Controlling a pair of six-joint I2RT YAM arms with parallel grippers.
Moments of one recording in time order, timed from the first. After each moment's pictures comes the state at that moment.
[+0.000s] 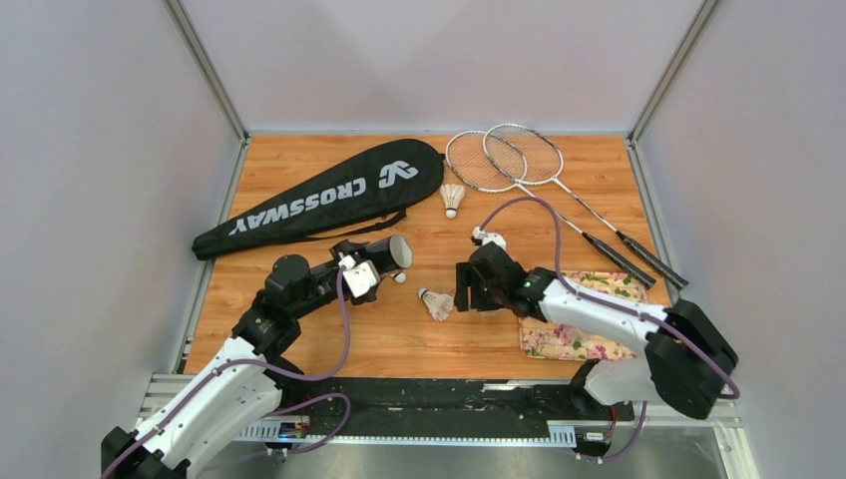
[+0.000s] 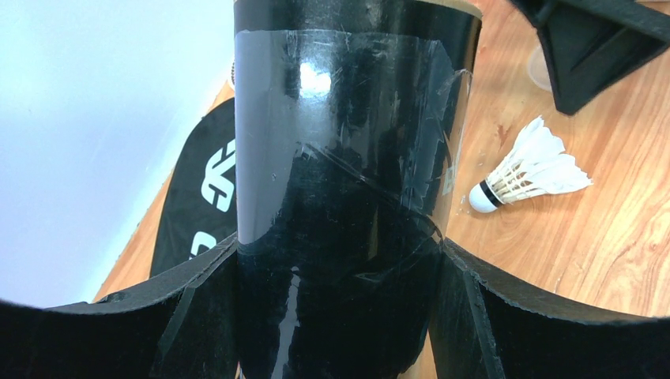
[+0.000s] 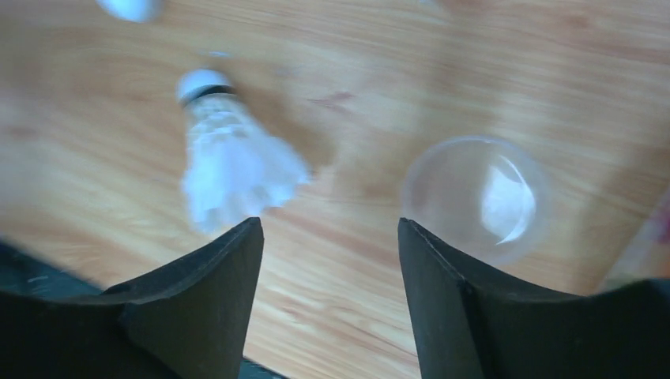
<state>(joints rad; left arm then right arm) -0.54 0.63 0.43 -0.01 0.36 0.61 0.83 1.35 0.75 -0.37 0.14 0.62</state>
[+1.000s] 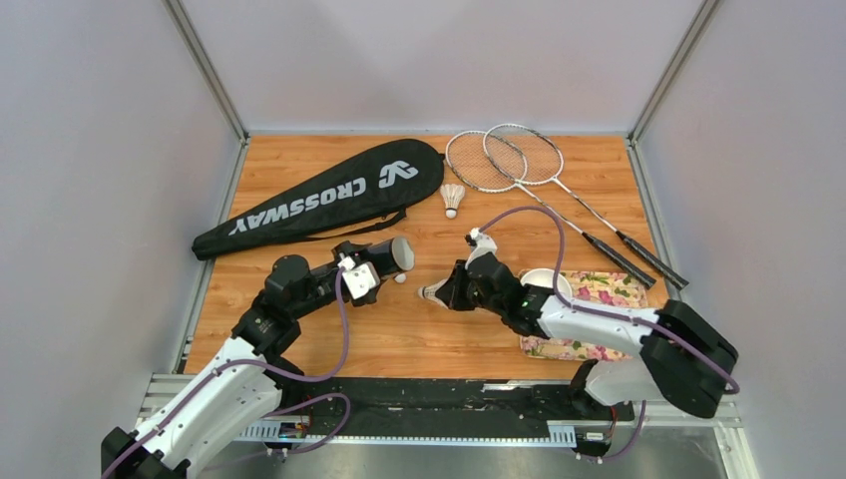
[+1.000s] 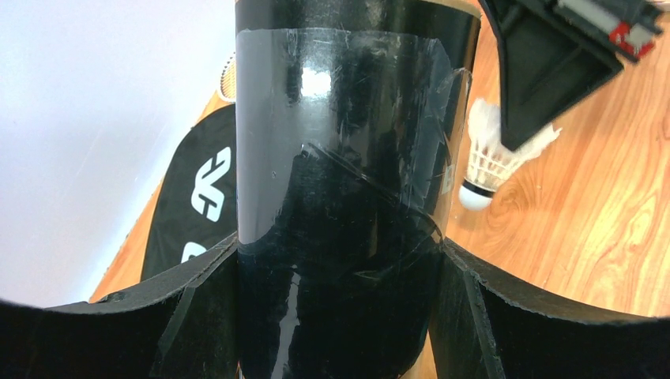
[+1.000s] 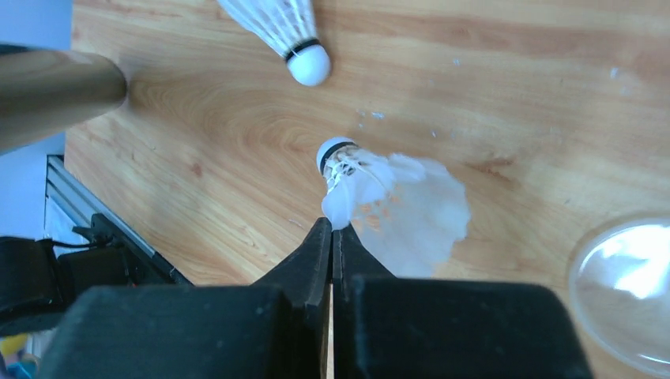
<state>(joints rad) -0.54 0.62 0.43 -0.01 0.39 0.60 0.93 1.35 0.56 0.21 0.10 0.88</state>
